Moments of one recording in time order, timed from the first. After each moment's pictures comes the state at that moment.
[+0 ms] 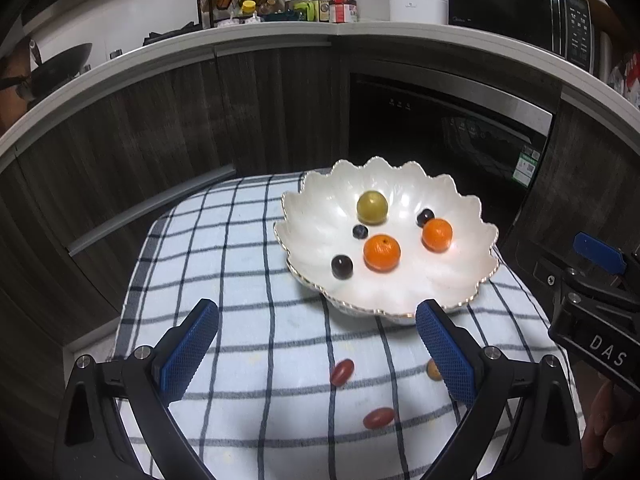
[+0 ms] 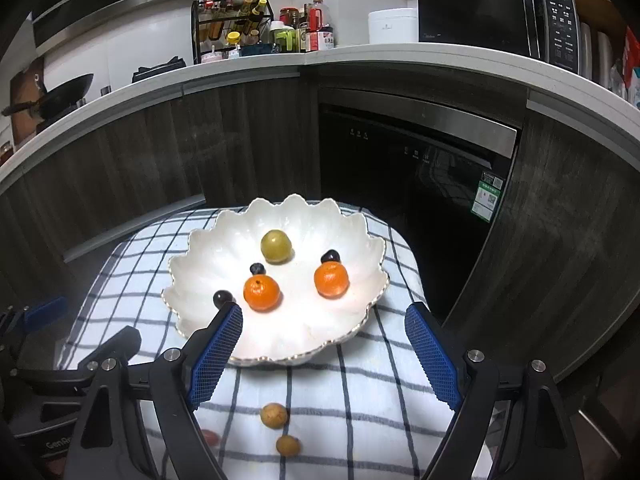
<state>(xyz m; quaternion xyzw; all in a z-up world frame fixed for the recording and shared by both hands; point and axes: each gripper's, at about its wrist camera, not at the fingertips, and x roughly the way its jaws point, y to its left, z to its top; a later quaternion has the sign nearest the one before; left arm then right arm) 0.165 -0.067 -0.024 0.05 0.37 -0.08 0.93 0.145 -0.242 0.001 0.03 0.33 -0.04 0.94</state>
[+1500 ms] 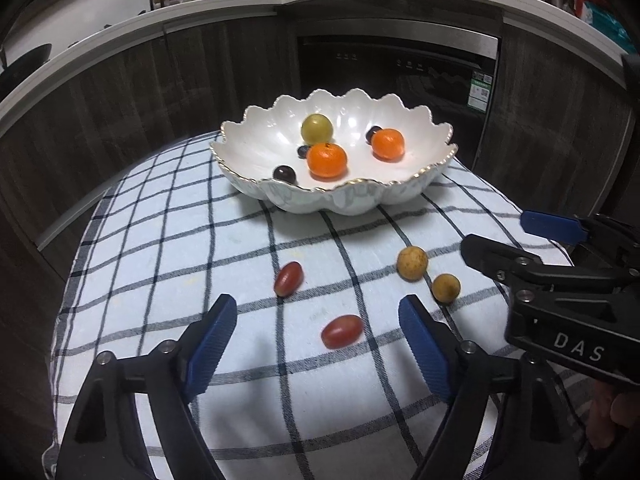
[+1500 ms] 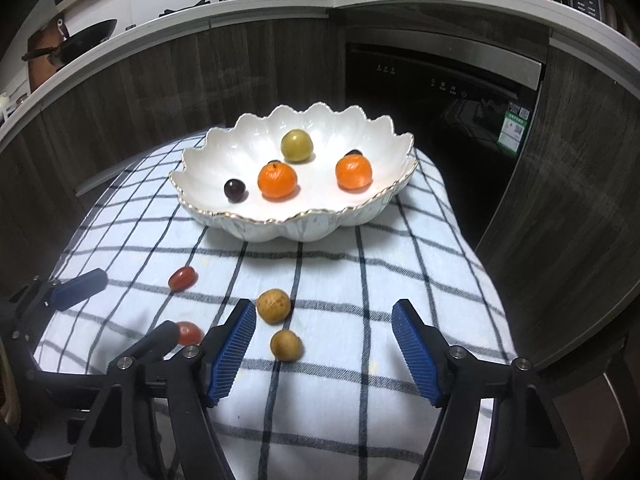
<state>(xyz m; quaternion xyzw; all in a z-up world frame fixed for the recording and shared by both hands) 0.112 -0.092 -0.108 0.09 0.38 -0.15 0.91 0.106 -0.233 -0.083 0.01 0.40 0.00 0.92</state>
